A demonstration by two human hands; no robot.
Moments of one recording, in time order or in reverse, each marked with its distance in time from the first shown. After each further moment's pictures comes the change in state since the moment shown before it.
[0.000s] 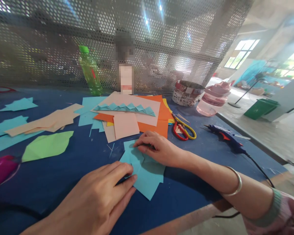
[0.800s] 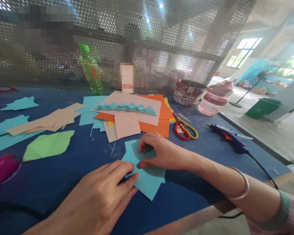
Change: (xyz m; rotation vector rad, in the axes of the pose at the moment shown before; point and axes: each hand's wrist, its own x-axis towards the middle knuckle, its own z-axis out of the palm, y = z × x) left_hand 0.009 0.004 -0.001 0.132 0.115 0.011; right_hand -0.004 -0.018 -0.009 -0.067 -0.127 0.128
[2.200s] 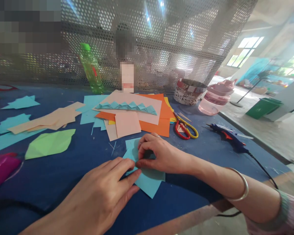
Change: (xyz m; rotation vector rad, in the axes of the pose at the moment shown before) left_hand -0.009 -0.006 0.000 -0.038 -0.189 -0.013; right_hand -0.003 -0.004 0.011 0.011 0.028 -0.076
